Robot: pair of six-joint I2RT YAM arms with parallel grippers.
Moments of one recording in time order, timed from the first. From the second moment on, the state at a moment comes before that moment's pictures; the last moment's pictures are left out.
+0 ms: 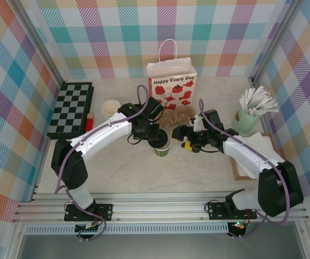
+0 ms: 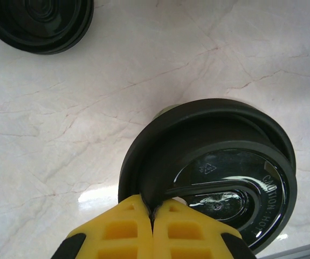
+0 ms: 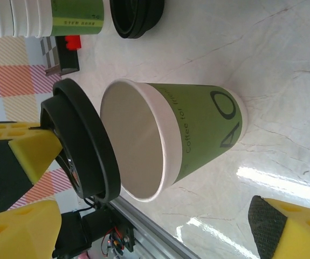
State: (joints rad) left arm -0.76 1.73 1.57 -1.07 -0.04 -0.64; right arm 0.41 1.33 0.82 -0.35 -0.68 0.81
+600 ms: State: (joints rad) left arm -0.76 1.79 1.57 -1.04 0.02 -0.63; right arm 0.41 1.41 0.79 -0.27 -0.73 0.85
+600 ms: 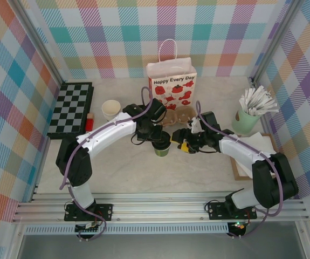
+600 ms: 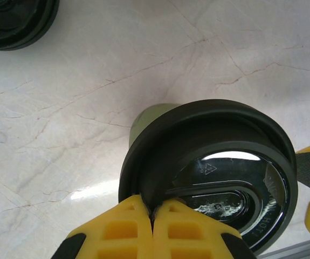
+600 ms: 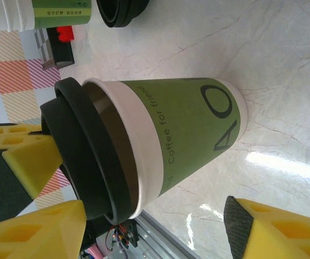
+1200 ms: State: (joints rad) left arm -0.76 1.82 1.59 -1.04 0.03 -0.62; right arm 0.42 1.49 0.82 -0.28 -0.73 0.84
